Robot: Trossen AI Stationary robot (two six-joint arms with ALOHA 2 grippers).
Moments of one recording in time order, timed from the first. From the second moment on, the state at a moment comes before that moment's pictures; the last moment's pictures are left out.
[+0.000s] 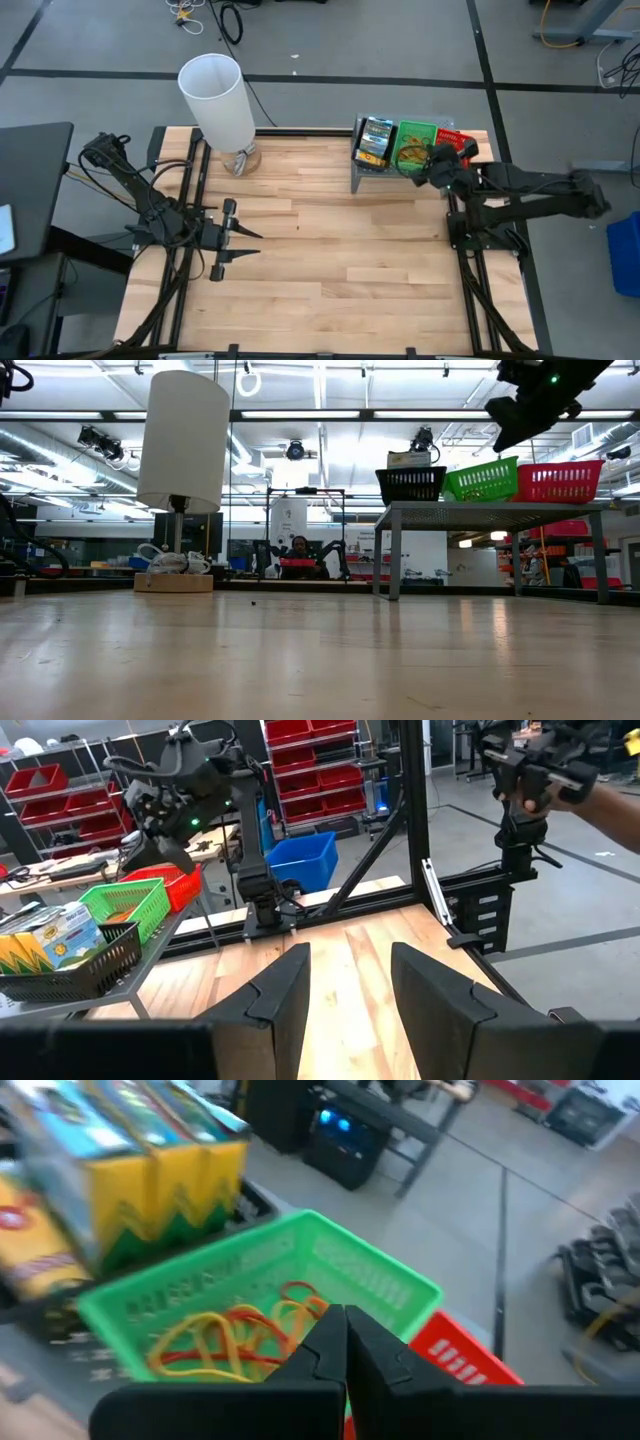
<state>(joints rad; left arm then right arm) -0.74 0.88 0.67 0.15 -0.68 0.14 -0.07 0.82 0.84 -0.87 1.01 0.41</state>
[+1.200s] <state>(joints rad) -0.75 0.88 0.67 0.15 -0.68 0.14 -0.31 0.82 0.84 -0.94 0.91 0.33</state>
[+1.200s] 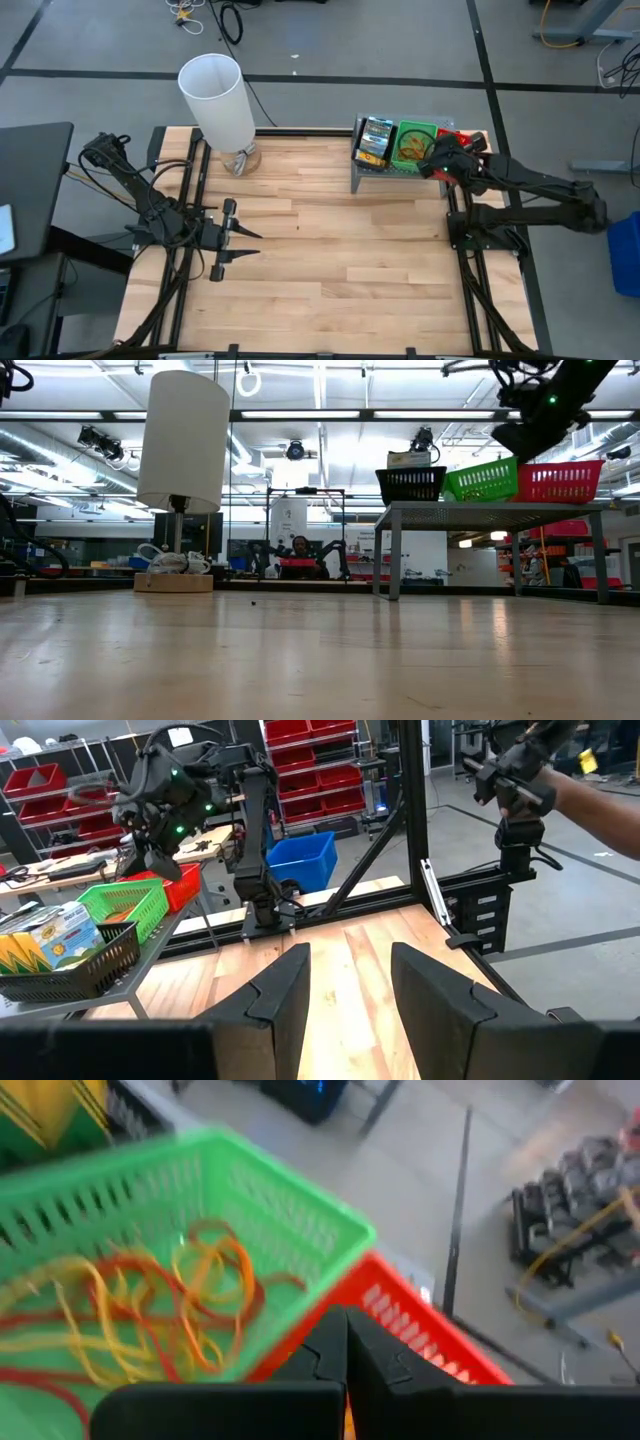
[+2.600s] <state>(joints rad) -0.75 0.88 0.67 0.12 -0.67 0.12 -0.33 0.81 0.84 -0.61 0.78 0.02</state>
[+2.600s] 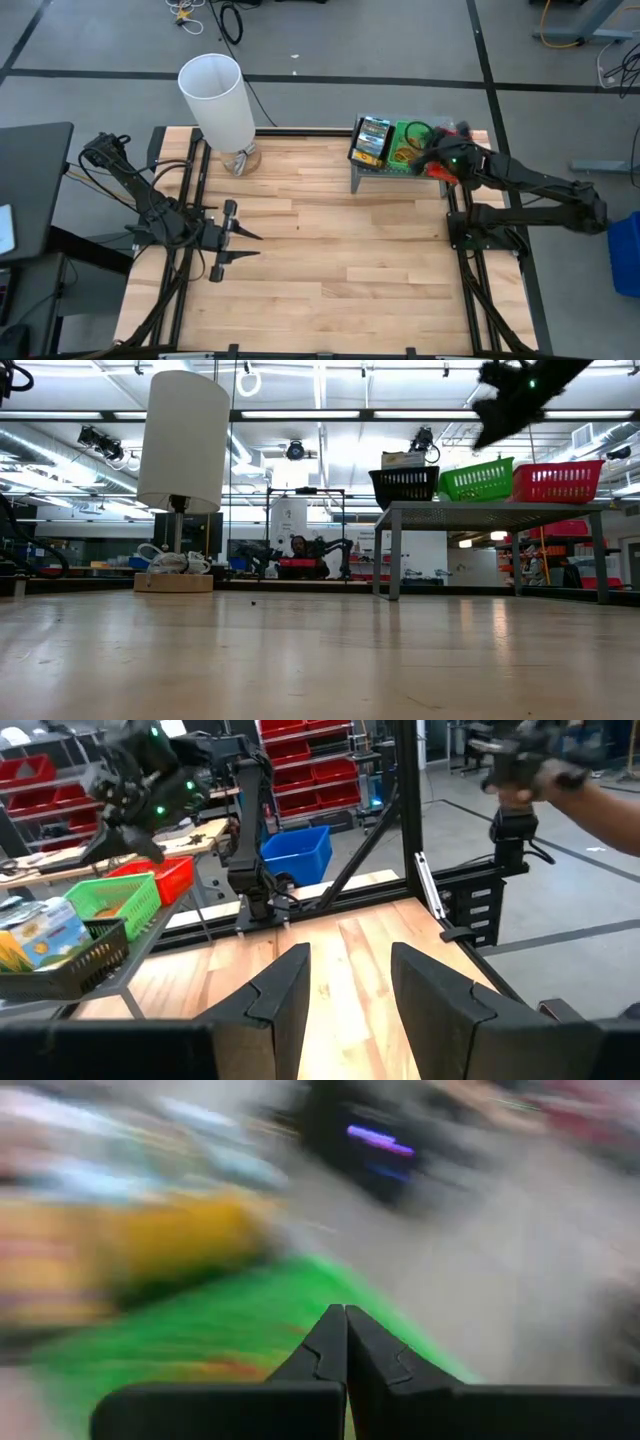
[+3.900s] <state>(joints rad) -0.93 0.56 0.05 0.50 -0.37 -0.01 0.12 0.20 0.24 -0.01 -0.10 0.07</state>
